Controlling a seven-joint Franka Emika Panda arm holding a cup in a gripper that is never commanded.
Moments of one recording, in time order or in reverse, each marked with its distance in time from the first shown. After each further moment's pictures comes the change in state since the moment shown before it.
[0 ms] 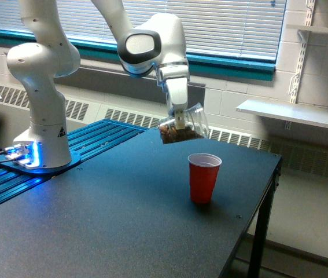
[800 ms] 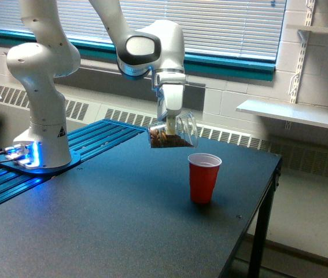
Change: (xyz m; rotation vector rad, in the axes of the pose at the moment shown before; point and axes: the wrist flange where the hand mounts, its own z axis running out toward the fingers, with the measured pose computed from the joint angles) arm -0.013 0.004 0.011 -0.102 -0.065 -0.091
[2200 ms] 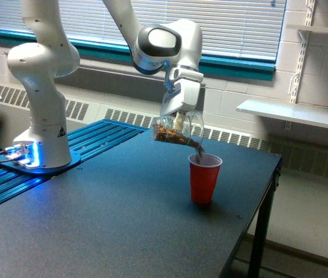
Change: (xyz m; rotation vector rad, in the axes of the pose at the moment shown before) arm 0.018 -0.027 -0.010 -0.165 -0.092 -0.160
